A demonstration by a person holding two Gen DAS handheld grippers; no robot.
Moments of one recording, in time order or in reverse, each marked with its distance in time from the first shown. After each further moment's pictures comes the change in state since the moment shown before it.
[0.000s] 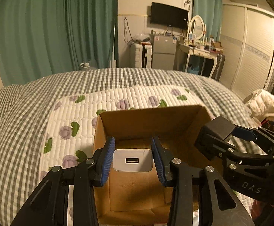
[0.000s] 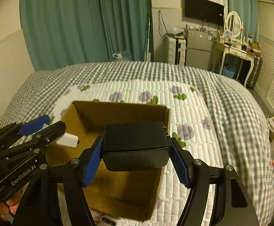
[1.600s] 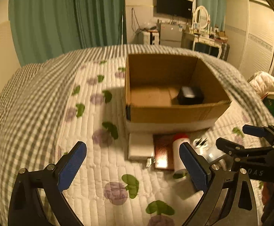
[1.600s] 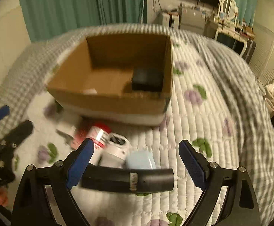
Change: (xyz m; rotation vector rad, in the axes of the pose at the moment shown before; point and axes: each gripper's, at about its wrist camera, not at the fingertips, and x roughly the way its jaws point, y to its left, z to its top) left arm -0.082 0.029 -0.133 -0.007 0.077 0.067; right arm -0.041 0.035 -0.138 0.009 0.193 -0.086
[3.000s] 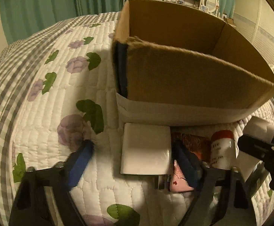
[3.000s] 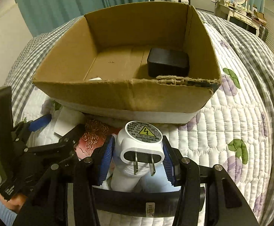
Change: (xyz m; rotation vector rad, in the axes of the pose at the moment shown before) left arm 0.114 -0.001 -0.012 -0.044 0.151 -0.026; right arm 0.050 0.005 0.010 0.029 0.096 0.117
